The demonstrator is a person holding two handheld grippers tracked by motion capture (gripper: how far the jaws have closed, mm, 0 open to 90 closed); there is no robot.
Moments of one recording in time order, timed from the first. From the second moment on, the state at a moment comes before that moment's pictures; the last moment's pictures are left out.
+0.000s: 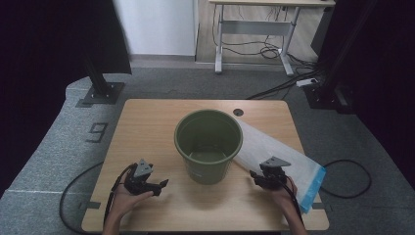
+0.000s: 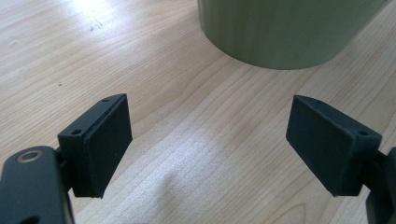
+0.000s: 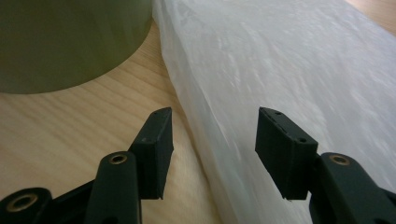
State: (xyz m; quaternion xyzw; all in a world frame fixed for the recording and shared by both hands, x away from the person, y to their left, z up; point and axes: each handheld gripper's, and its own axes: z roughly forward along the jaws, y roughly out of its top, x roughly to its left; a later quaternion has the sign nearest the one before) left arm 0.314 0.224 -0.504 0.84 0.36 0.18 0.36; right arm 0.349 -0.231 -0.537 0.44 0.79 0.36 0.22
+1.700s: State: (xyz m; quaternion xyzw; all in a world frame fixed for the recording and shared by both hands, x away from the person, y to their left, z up) left arm 0.314 0.224 -0.507 0.84 0.36 0.19 0.35; right arm 0.336 -0.230 -0.515 0.42 0.78 0.40 0.22
